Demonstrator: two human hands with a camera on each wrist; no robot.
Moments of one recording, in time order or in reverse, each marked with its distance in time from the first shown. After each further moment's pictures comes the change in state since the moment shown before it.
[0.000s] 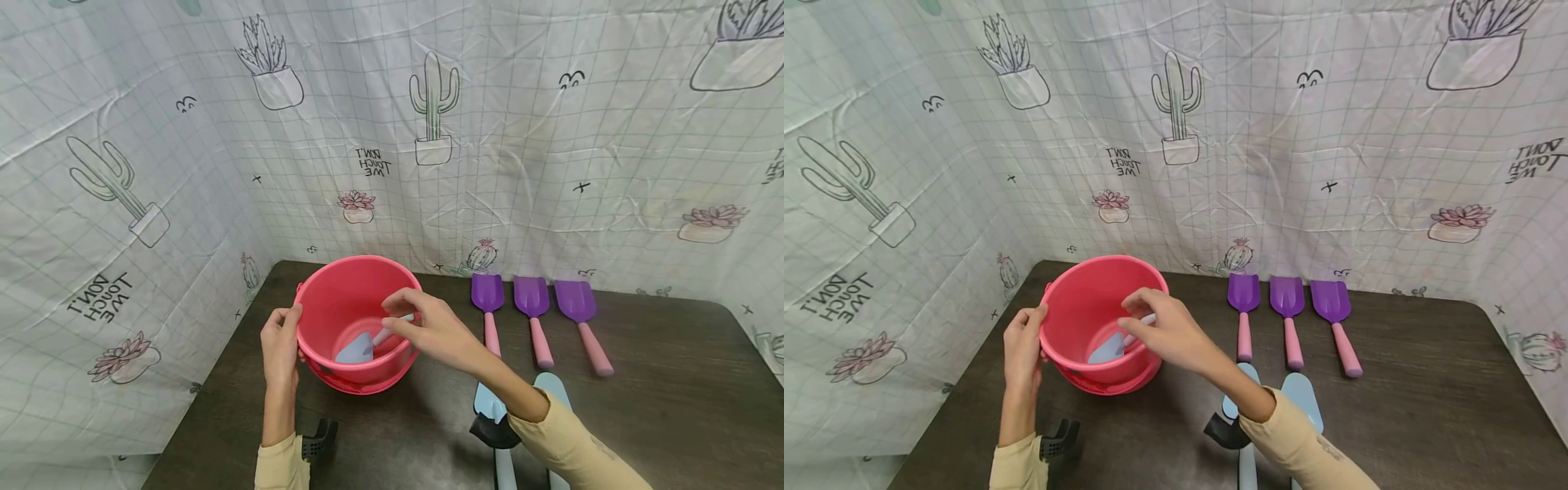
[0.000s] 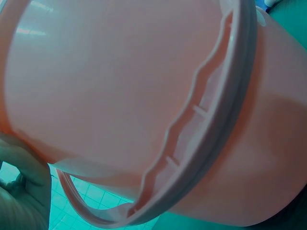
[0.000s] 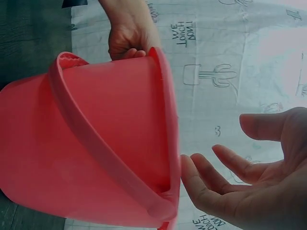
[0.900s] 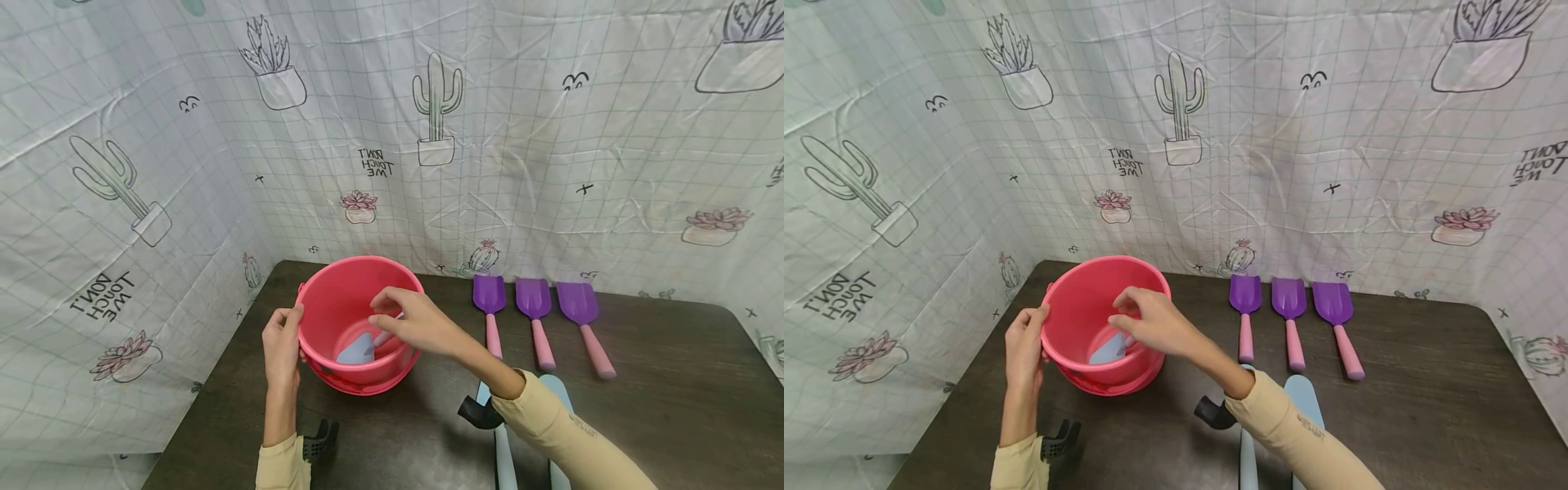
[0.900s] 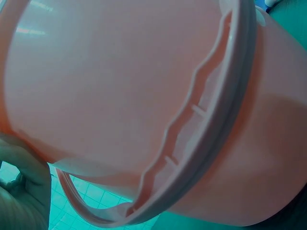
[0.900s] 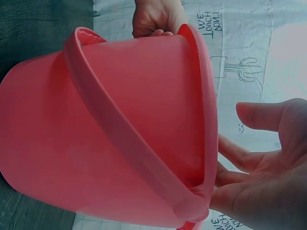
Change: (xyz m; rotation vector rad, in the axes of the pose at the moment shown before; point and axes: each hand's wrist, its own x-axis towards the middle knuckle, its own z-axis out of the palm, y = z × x) left_hand 0.000 0.000 0.000 -0.019 -0.005 -0.014; right_hand 0.031 0.008 0.009 -0.075 -0.108 0.015
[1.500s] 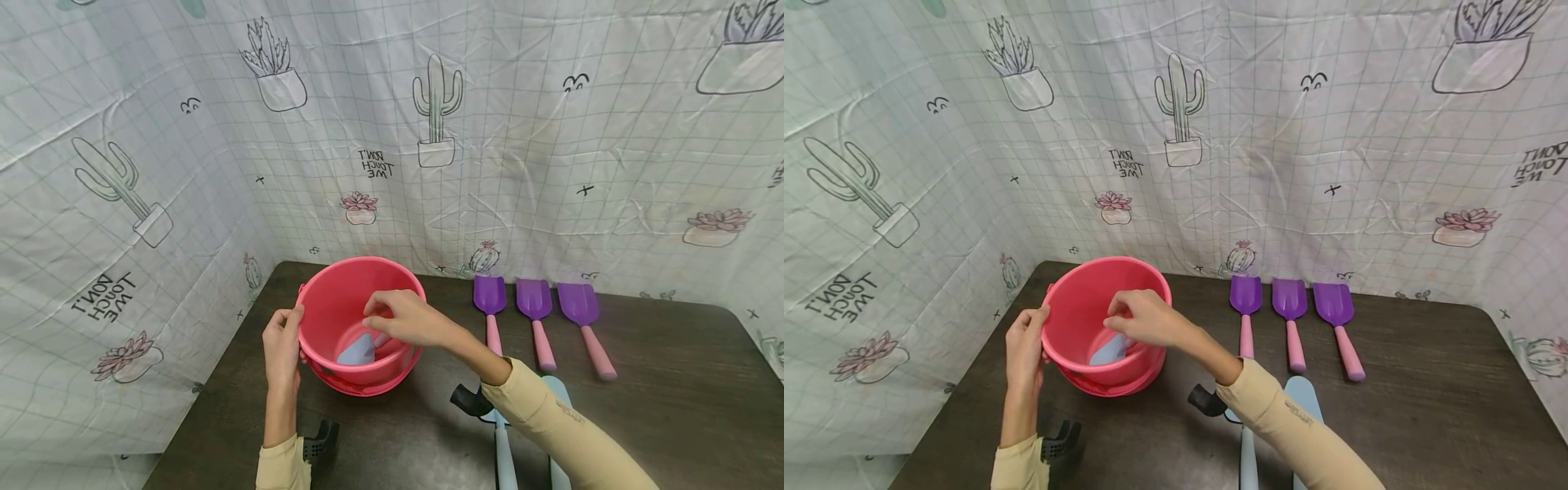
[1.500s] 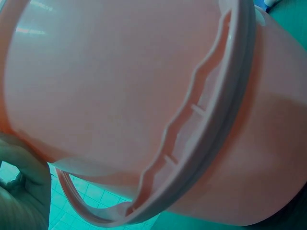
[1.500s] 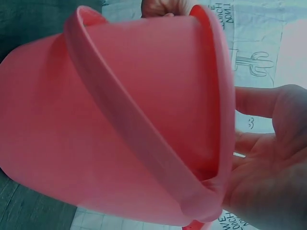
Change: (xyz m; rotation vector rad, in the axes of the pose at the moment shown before) left_hand -0.001 0.001 0.000 0.008 0.002 -0.011; right_hand 0.020 0.004 0.000 -0.069 -0.130 -0.057
